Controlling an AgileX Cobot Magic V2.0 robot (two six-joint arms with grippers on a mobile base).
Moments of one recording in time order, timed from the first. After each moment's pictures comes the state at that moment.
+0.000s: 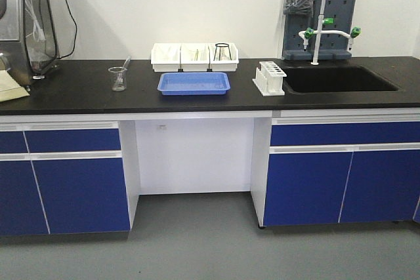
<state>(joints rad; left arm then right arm) -0.05 -0.01 0.03 0.01 0.15 -0.14 0.05 -0.01 0.03 -0.15 0.05 -0.03</state>
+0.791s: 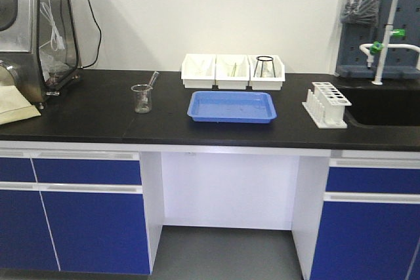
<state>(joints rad) -0.05 -0.01 0.03 0.01 0.15 -0.14 0.05 -0.01 0.03 -0.15 0.05 -0.03</state>
